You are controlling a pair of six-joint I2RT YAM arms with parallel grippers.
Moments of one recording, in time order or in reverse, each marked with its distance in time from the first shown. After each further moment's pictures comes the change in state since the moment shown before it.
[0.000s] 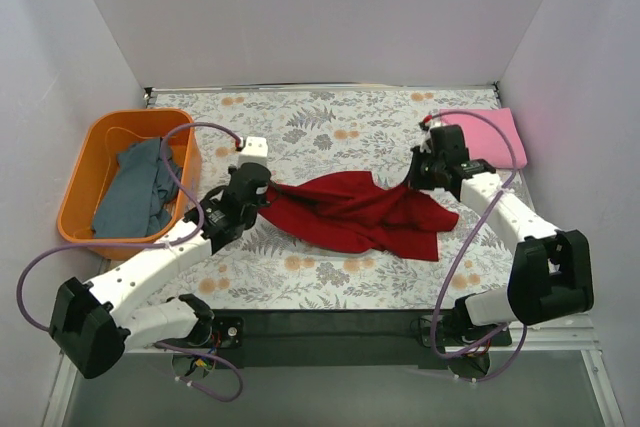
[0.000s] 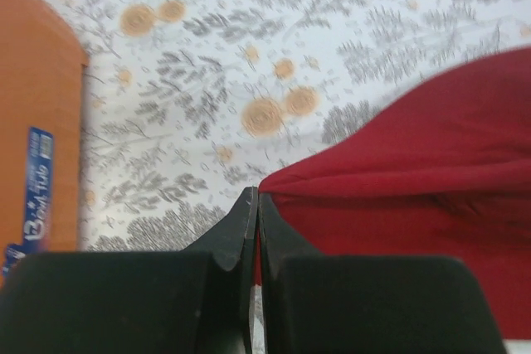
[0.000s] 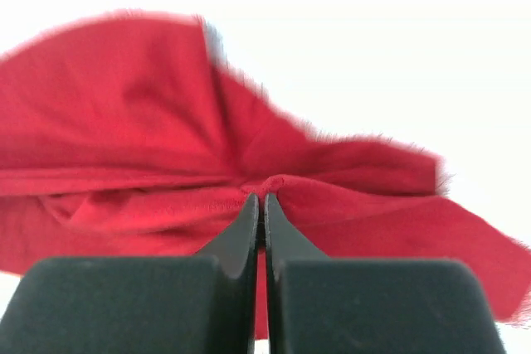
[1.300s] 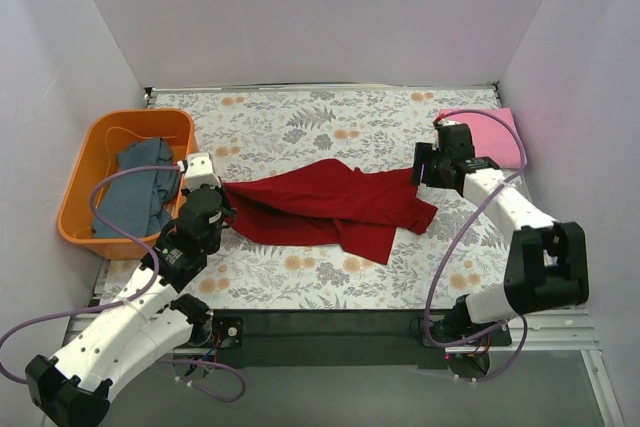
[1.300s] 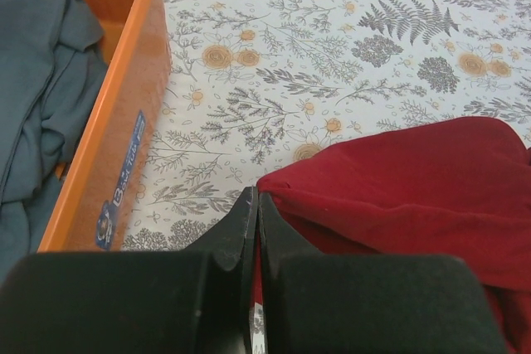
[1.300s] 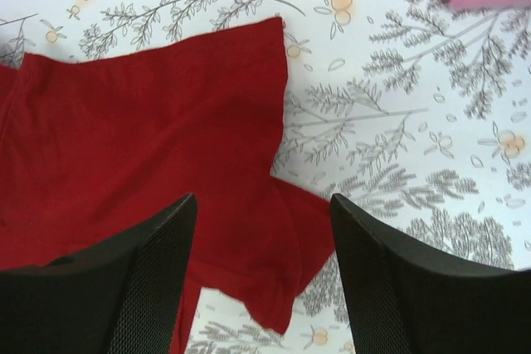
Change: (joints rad) left arm 0.164 -0.406 -0.166 0.047 -0.032 -0.043; right arm -0.079 -0.004 0.048 -0.016 0.185 -0.051
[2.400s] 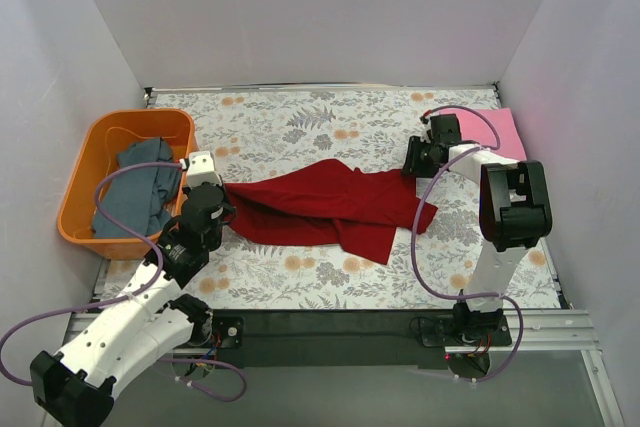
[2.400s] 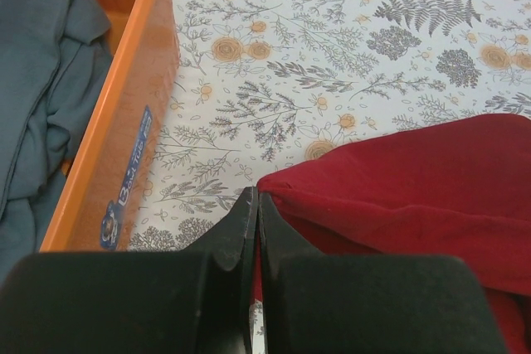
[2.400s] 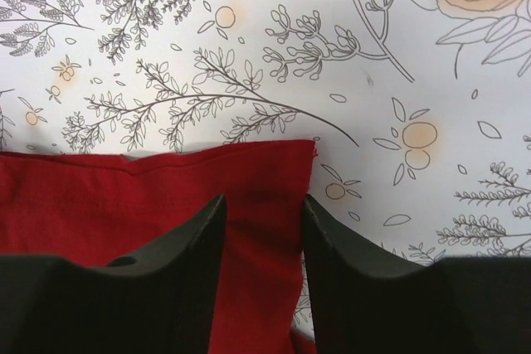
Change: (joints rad) left arm 0.036 0.036 -0.010 0.015 0.016 0.011; right arm -0.070 0.486 0.216 0.166 -0.233 -0.027
